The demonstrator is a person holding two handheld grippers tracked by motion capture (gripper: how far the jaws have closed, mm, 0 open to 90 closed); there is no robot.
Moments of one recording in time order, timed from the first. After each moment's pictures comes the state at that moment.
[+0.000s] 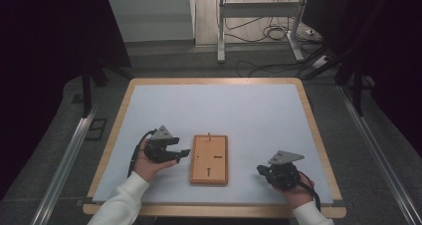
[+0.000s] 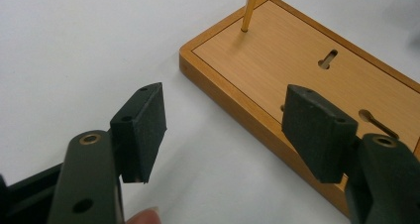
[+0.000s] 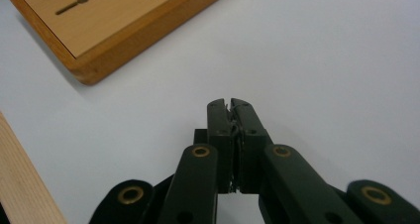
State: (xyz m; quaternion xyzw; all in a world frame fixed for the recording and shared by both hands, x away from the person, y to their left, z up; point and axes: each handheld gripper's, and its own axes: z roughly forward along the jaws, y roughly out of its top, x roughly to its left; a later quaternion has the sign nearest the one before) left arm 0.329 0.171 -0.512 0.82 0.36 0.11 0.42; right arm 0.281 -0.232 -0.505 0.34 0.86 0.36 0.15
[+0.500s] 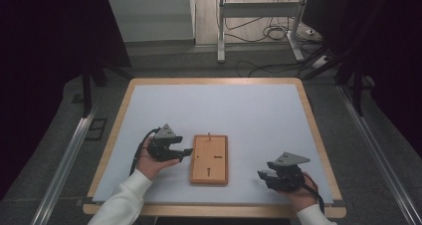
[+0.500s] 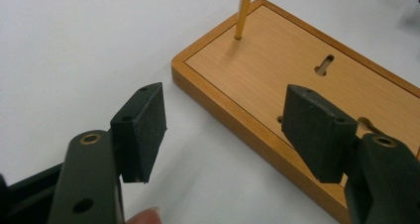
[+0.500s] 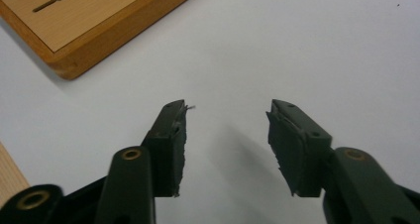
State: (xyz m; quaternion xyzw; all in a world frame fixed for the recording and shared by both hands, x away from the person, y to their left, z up) left arm 0.334 0.163 -0.510 0.83 0.34 0.11 0.42; right arm 0.277 -0.241 -0.509 0.36 0.84 0.36 0.16
